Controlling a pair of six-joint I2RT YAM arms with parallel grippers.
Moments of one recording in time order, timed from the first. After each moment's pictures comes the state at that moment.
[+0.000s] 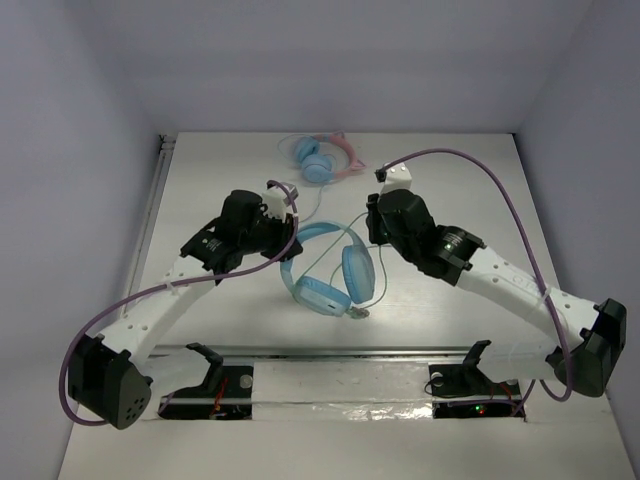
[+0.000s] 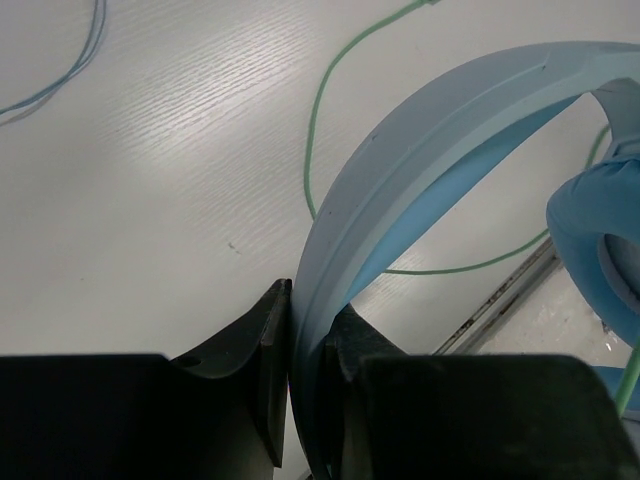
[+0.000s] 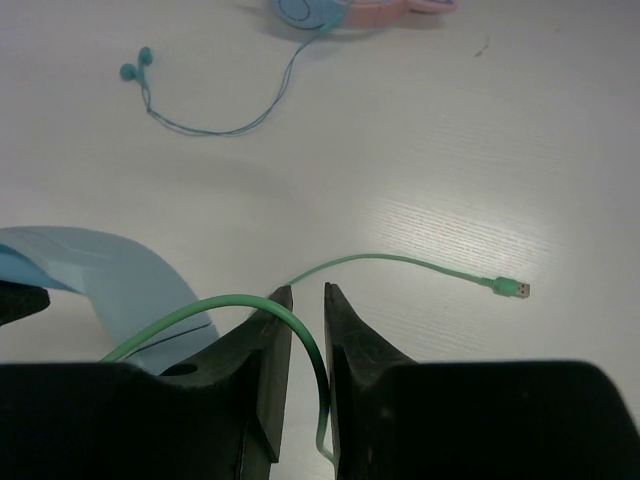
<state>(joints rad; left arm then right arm) -0.51 1.12 0.92 -0.46 0.32 -0.20 0.86 1.25 1.17 -0.43 0.49 0.36</state>
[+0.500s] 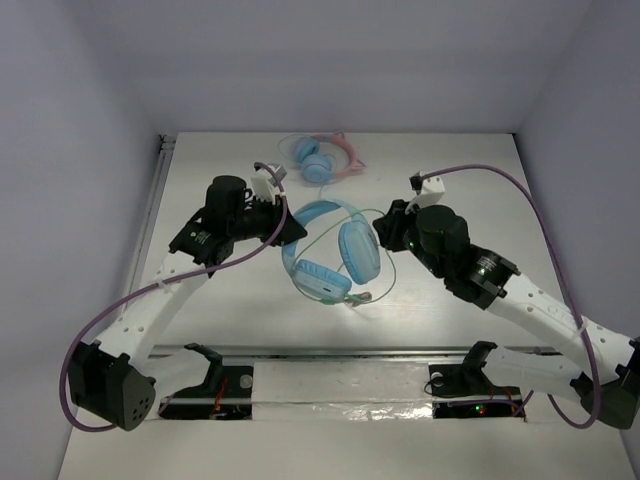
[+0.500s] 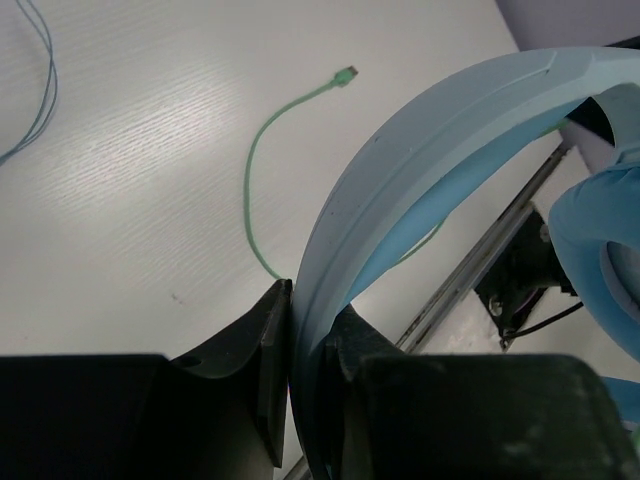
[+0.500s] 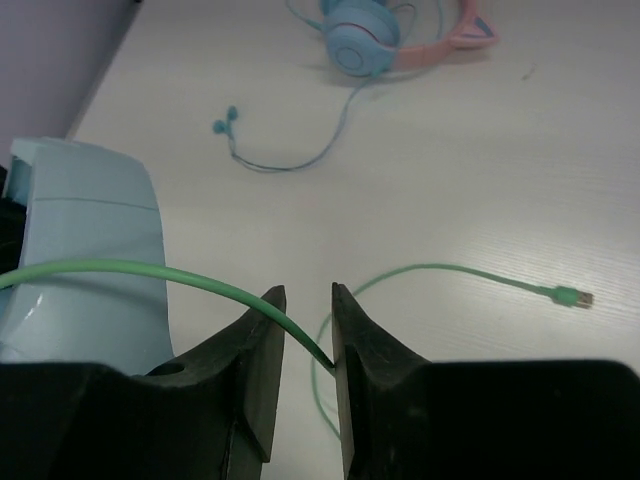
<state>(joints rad) -0.42 1.12 0.99 -0.39 0.51 -0.32 0.83 1.02 1.00 -0.30 0.41 0.46</state>
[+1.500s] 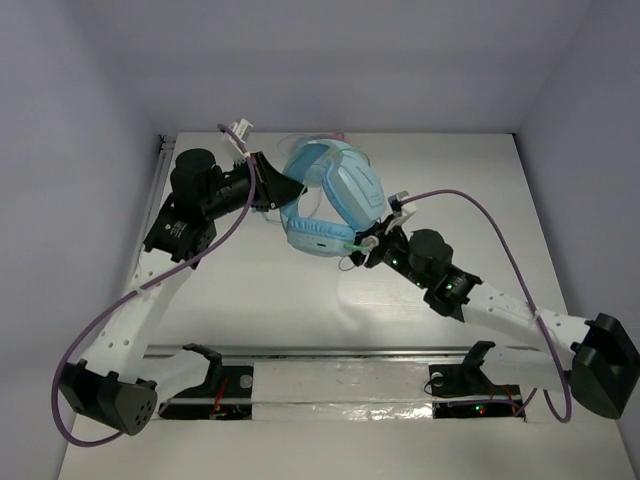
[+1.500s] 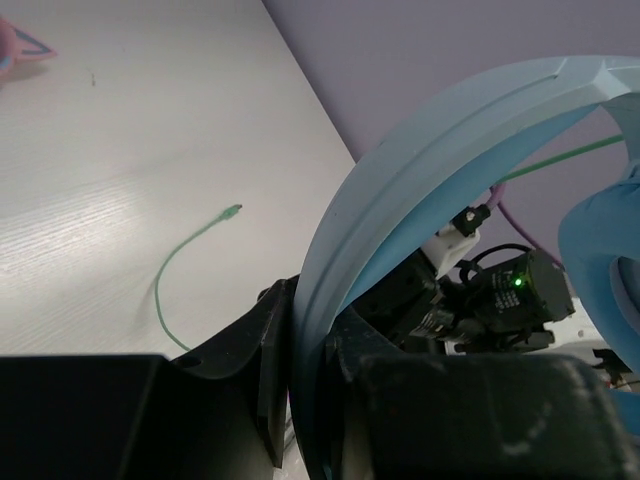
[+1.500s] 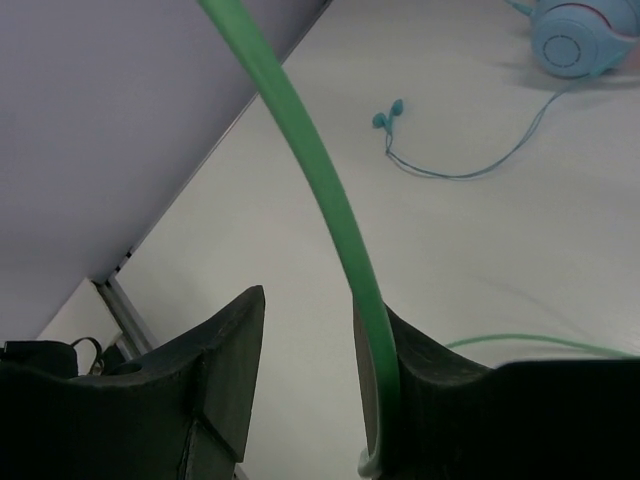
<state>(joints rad) -0.36 1.10 1.20 -0.27 0.59 -0.67 0.82 1.08 0.63 0.38 0.05 0.51</state>
